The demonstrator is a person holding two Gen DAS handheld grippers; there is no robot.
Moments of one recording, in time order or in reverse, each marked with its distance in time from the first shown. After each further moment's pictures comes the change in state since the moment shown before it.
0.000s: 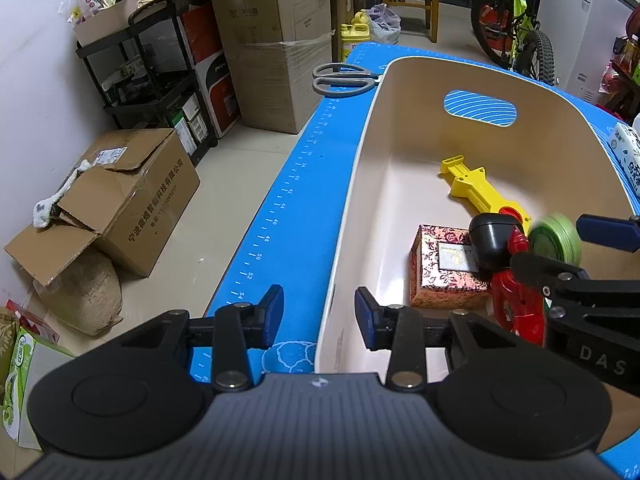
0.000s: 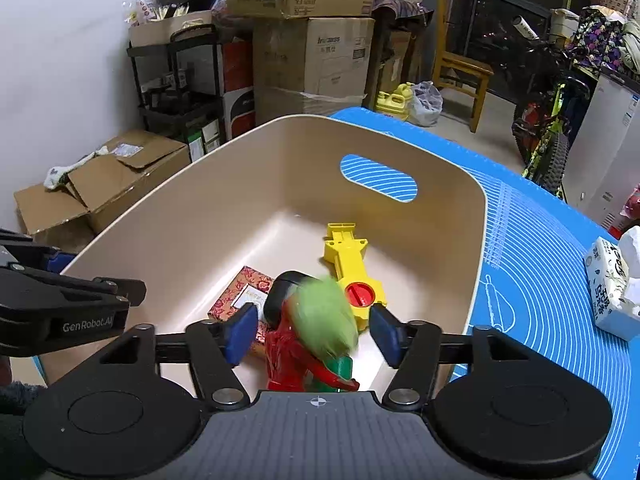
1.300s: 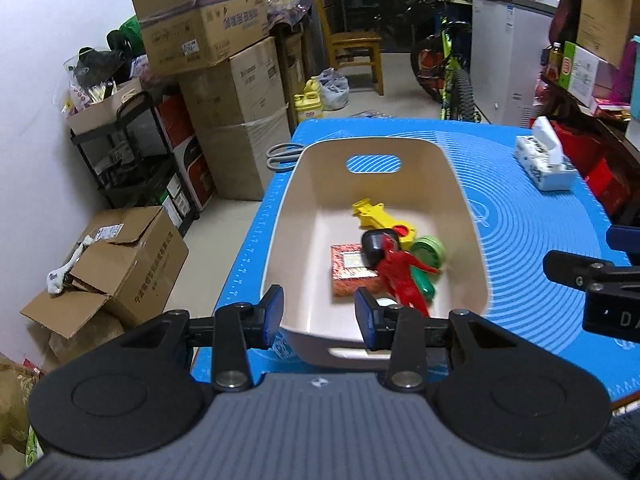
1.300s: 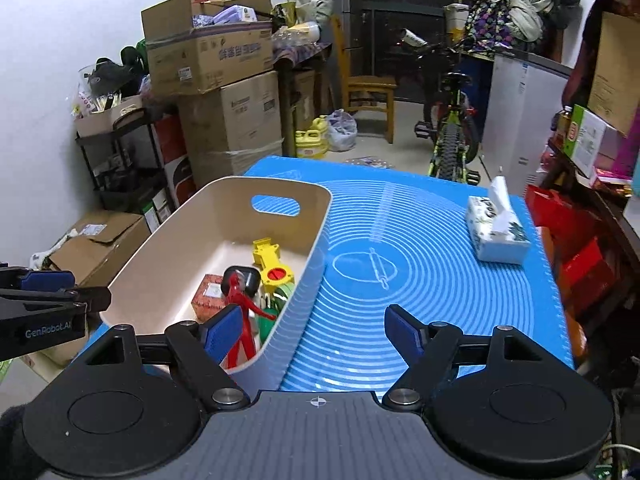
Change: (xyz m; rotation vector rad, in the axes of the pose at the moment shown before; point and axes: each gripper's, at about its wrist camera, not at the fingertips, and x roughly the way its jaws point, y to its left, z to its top) left arm -0.144 -0.041 -0.046 0.140 -0.205 -0.059; right arm -0.174 -0.039 -0.065 0.251 -0.132 -0.136
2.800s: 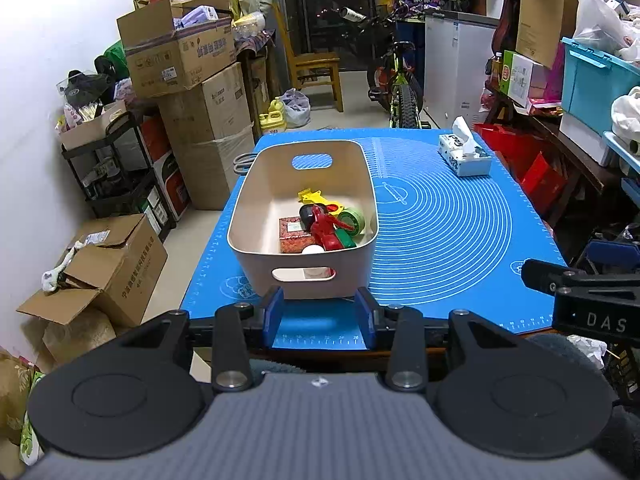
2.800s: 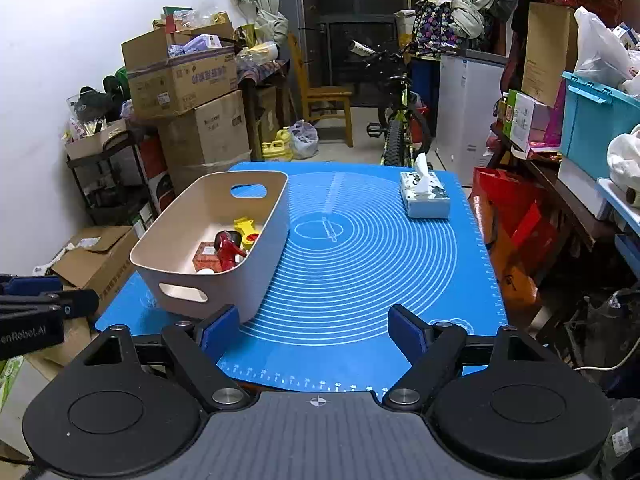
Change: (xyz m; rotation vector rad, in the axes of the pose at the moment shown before) left arm -0.120 -0.031 -0.062 0.040 -0.069 -0.089; right arm -0.154 -0.018 -0.087 0.094 -0.044 -0.080
